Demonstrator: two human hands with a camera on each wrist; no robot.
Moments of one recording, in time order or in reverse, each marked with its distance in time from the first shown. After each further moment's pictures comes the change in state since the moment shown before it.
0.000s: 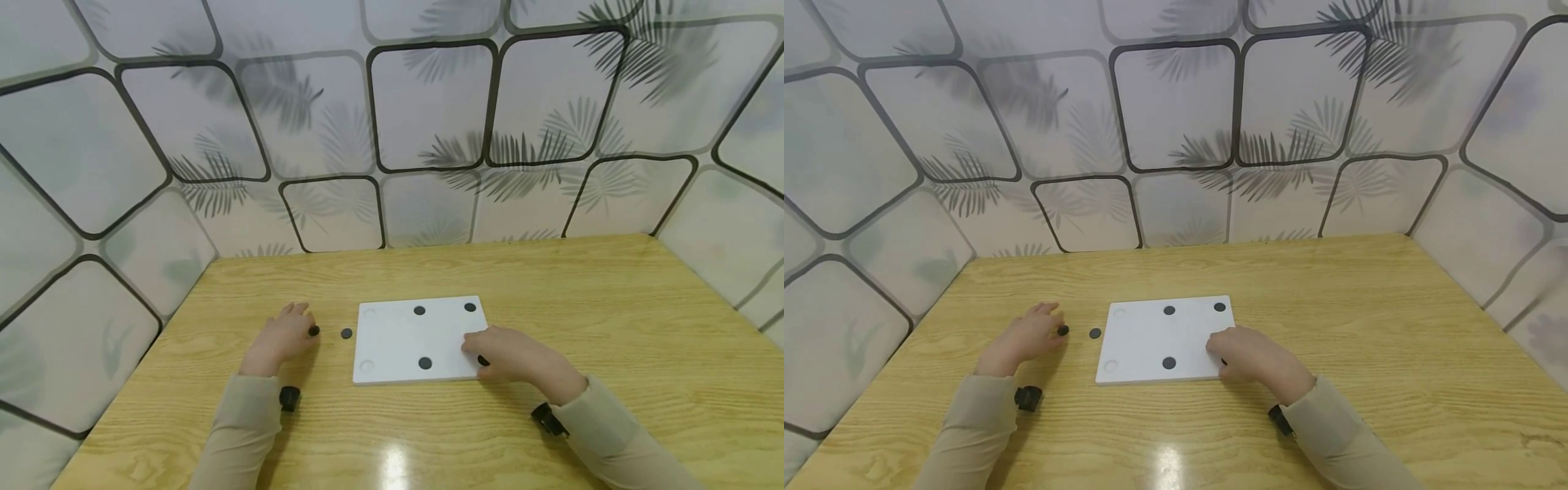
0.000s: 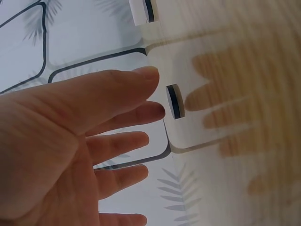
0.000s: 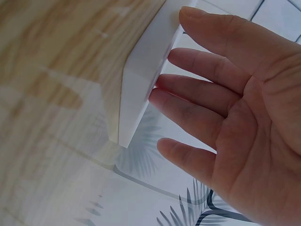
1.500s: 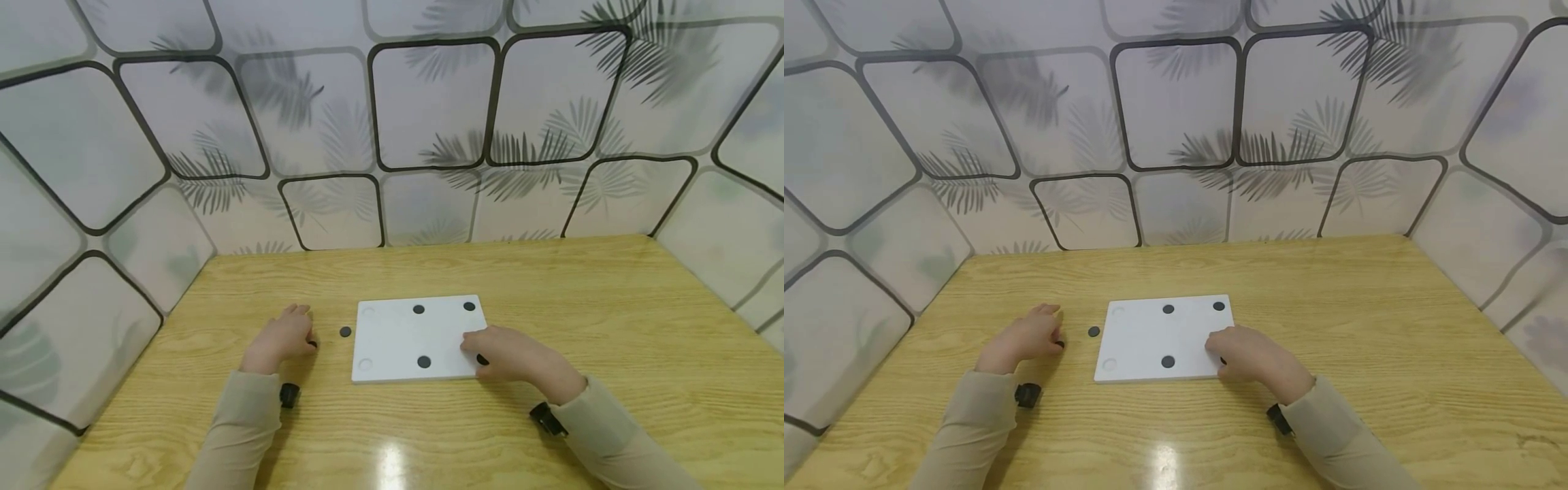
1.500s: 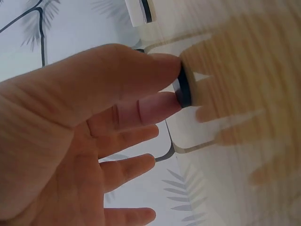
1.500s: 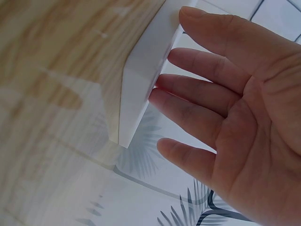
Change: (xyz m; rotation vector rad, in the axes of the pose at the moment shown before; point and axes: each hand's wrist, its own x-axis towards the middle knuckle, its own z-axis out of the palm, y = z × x) left_hand 0.001 -0.003 0.002 0.005 -0.037 0.048; right_hand 0.000 -0.001 -0.002 0.039 0.003 -0.003
